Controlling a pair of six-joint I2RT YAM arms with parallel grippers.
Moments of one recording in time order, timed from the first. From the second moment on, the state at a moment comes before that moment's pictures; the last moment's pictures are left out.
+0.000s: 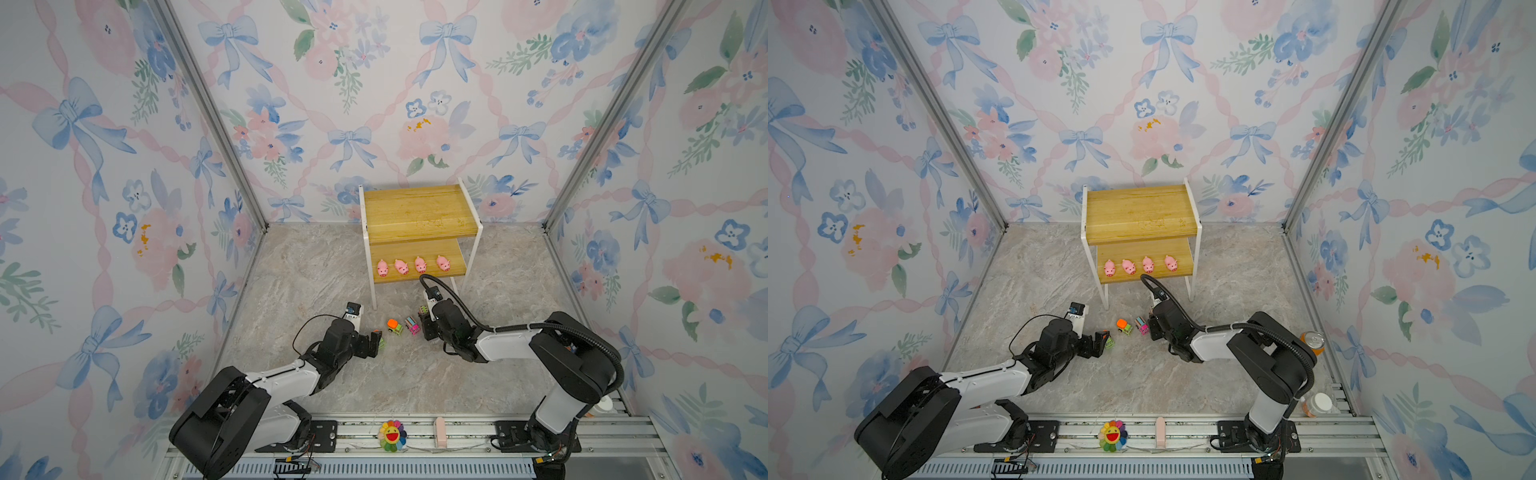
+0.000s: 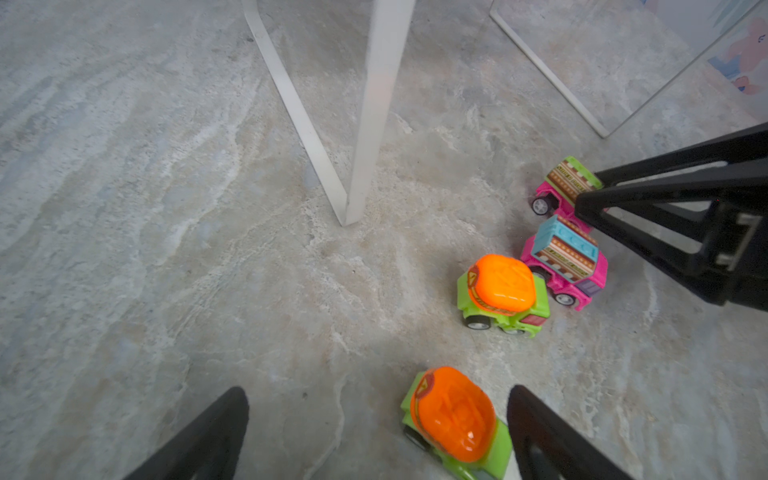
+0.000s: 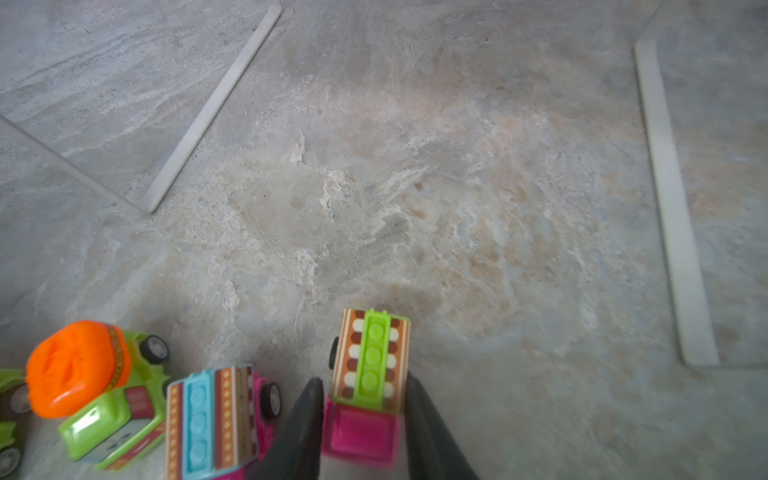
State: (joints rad) left arm -0.57 1.23 0.24 0.38 -0.06 -0.29; right arm 0.79 1.72 0.66 0.39 0.25 0.29
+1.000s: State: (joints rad) left arm -0.56 1.23 0.24 0.38 -0.06 -0.29; right arm 0.84 1.37 0.66 0.12 0.20 0.26
